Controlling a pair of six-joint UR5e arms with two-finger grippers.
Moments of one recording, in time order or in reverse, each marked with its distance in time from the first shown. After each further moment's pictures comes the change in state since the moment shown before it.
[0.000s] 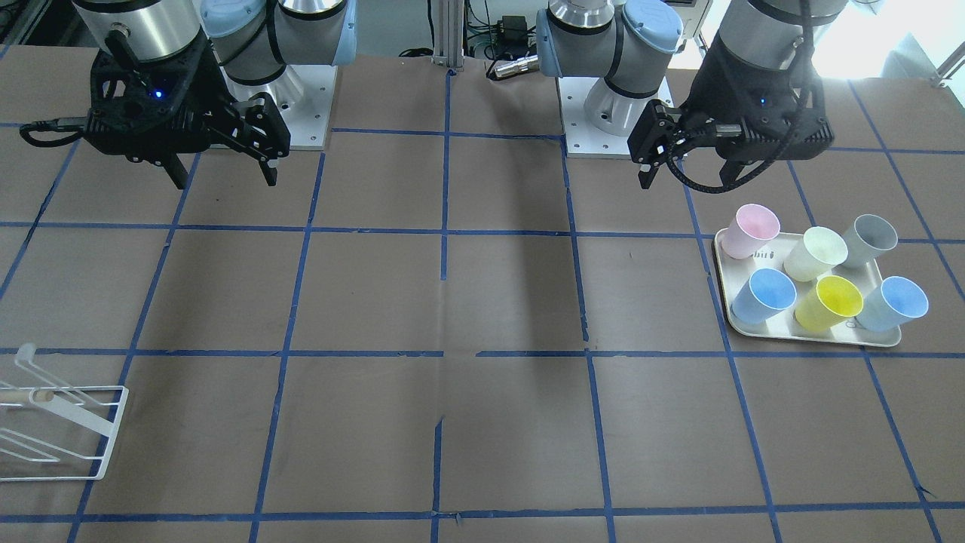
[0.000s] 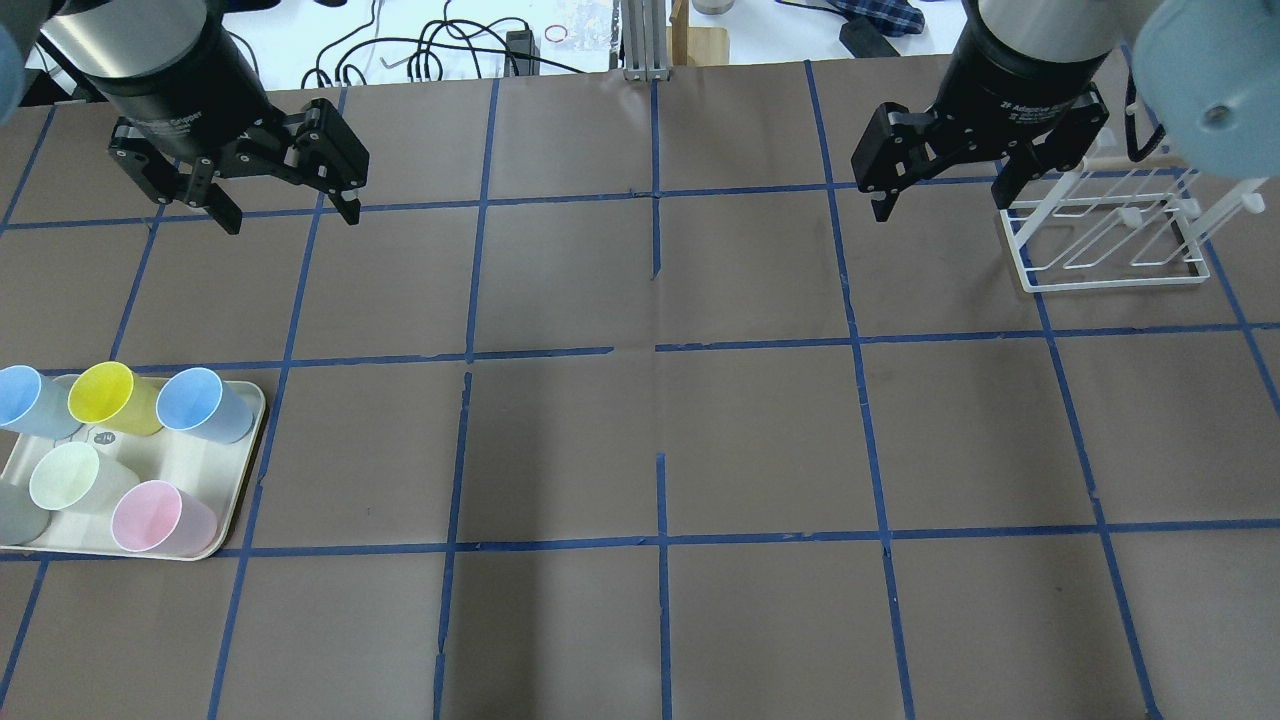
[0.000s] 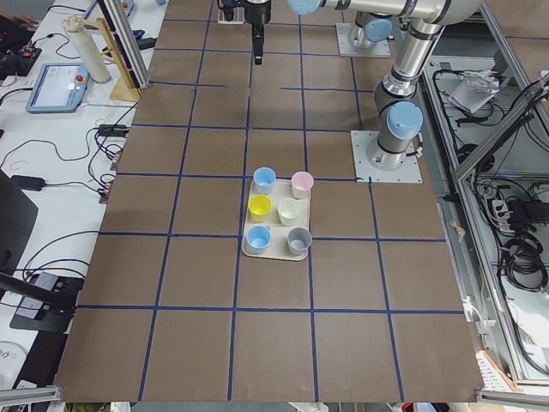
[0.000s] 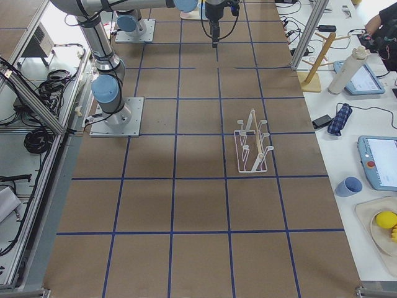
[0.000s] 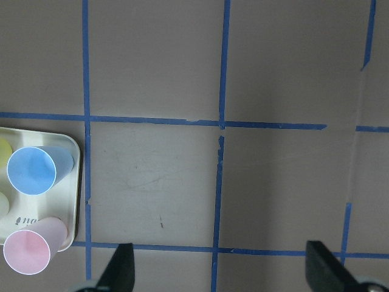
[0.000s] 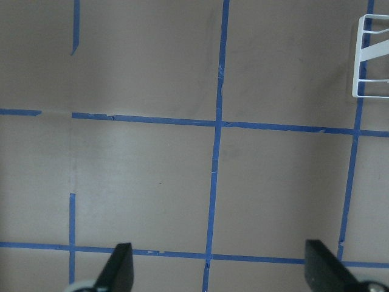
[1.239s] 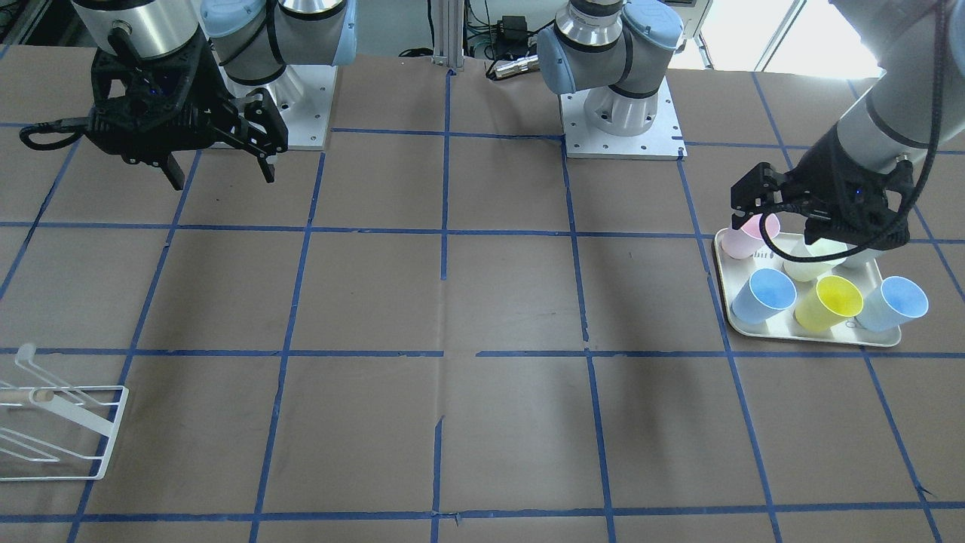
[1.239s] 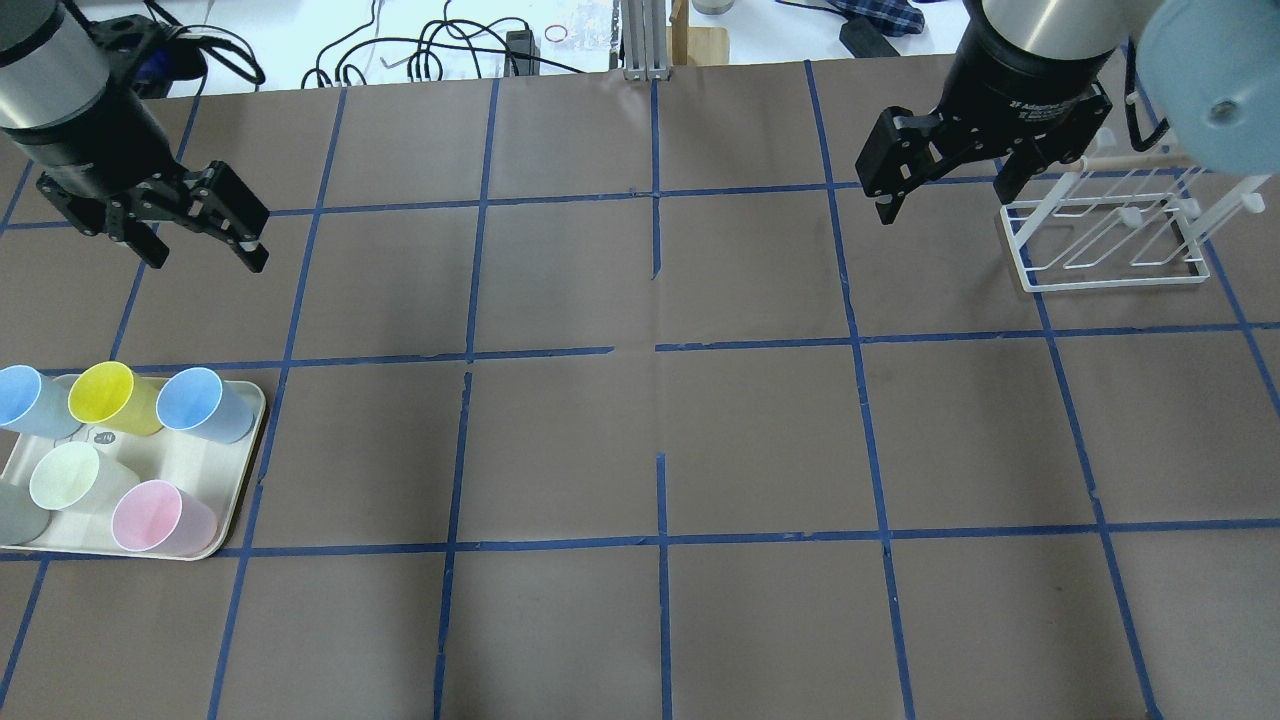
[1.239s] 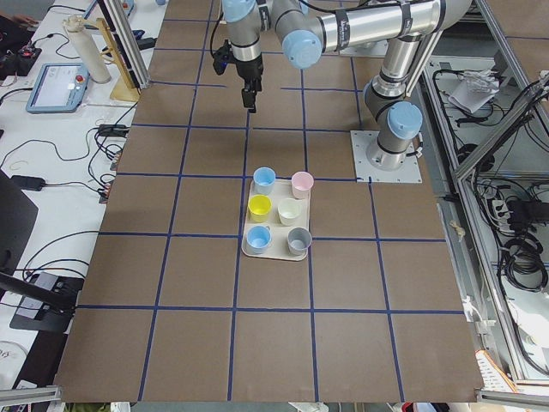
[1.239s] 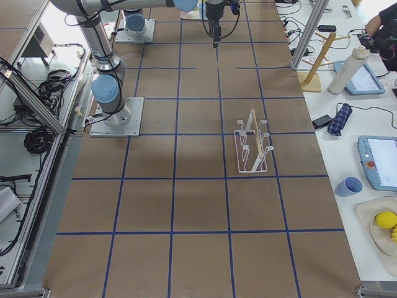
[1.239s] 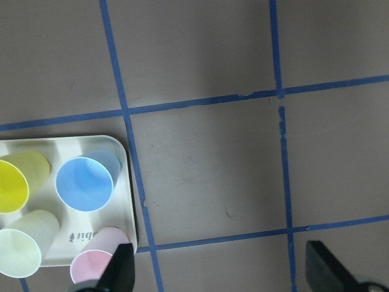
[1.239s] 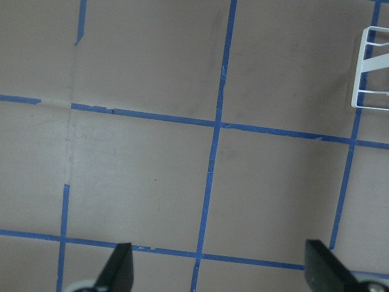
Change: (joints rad) left arm 0.314 -0.072 -0.147 0.113 0.010 0.594; right arm -0.001 -0.001 -0.003 0.004 -0.006 -0.064
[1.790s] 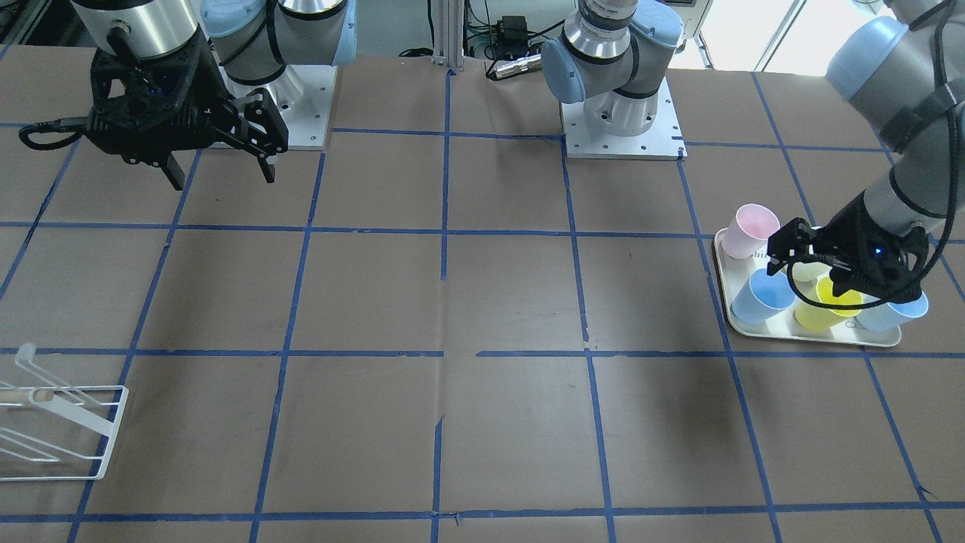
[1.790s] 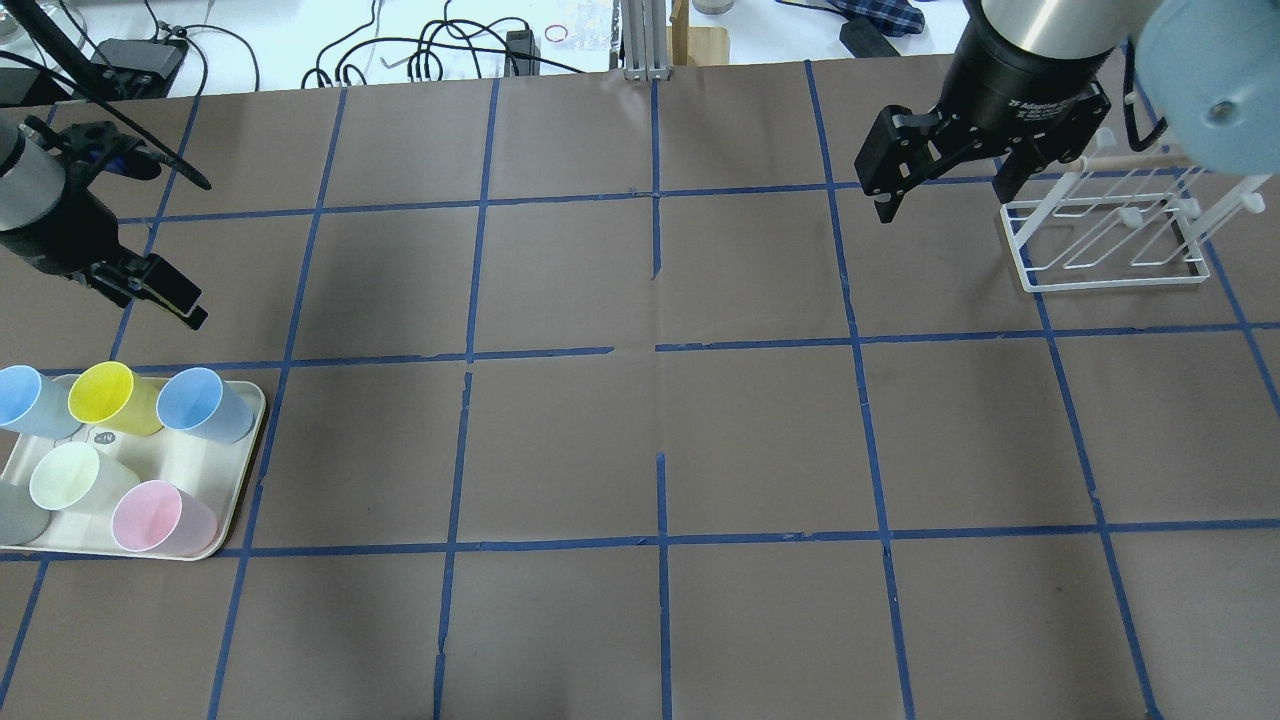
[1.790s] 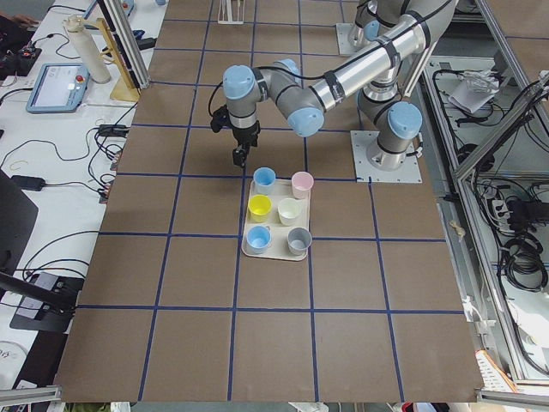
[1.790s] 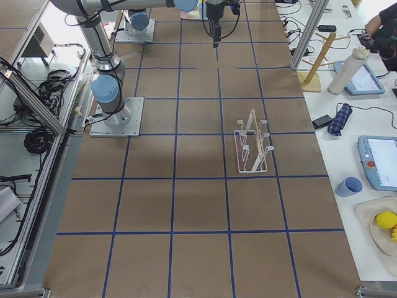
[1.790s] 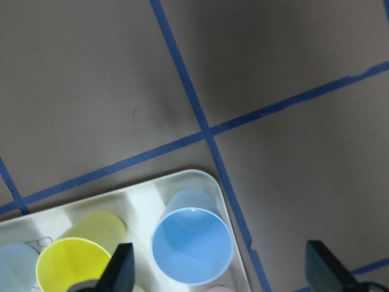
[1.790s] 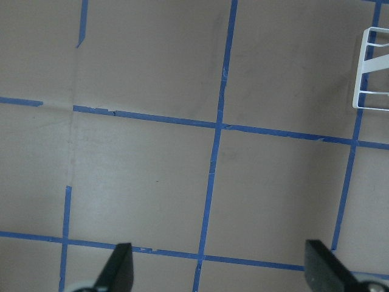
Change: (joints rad) left arm 0.174 -0.129 -0.167 0.364 -0.001 0.289; right arm 0.000 0.000 0.000 -0.002 0.006 0.004
